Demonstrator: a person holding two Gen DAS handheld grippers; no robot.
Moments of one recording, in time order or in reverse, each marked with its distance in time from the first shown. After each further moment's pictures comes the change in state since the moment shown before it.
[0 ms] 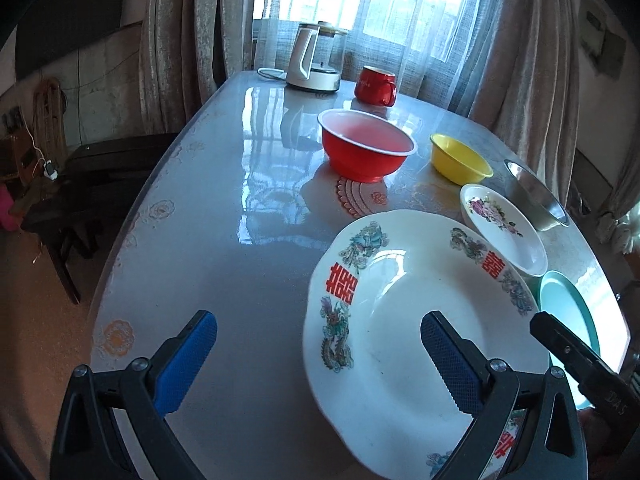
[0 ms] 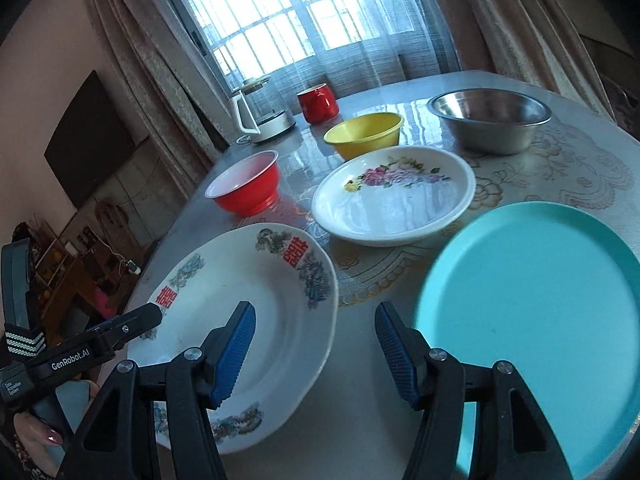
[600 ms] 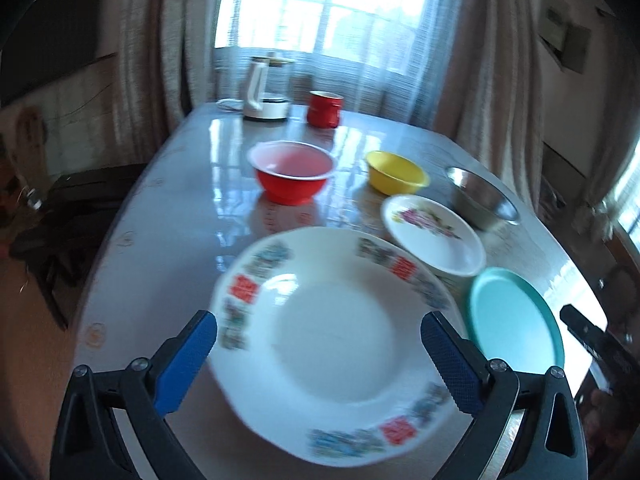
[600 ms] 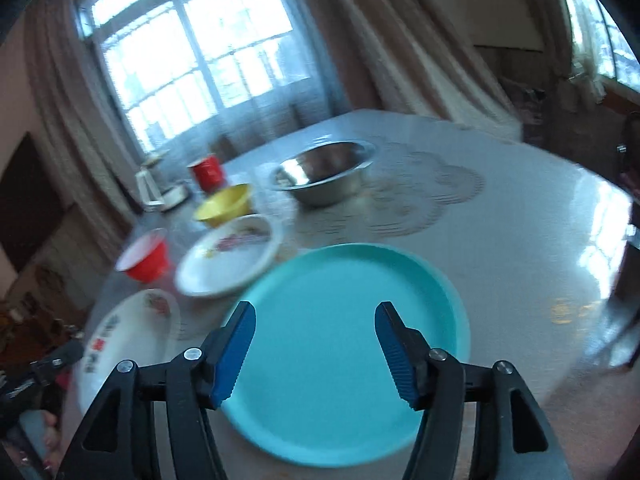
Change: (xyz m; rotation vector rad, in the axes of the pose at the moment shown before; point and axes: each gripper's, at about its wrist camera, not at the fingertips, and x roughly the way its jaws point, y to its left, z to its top) left arm -0.043 -0.051 -0.002 0.058 -0.081 -0.064; right arm -0.109 -0.084 0.004 0.150 -0.164 -0.224
